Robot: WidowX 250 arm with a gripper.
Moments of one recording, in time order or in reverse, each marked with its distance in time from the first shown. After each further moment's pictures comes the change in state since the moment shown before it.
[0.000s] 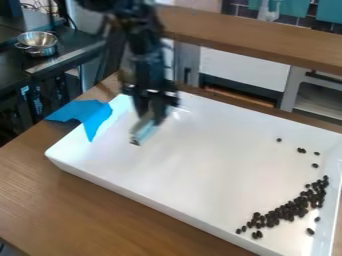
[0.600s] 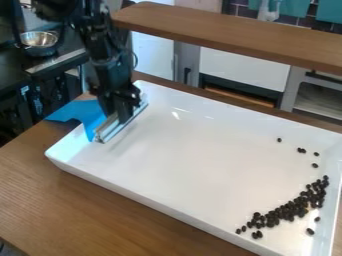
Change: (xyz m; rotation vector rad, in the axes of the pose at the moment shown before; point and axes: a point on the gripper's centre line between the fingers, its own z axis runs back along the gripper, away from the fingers) arm -0.009 0.047 -0.013 -0.033 -0.045 -0.075
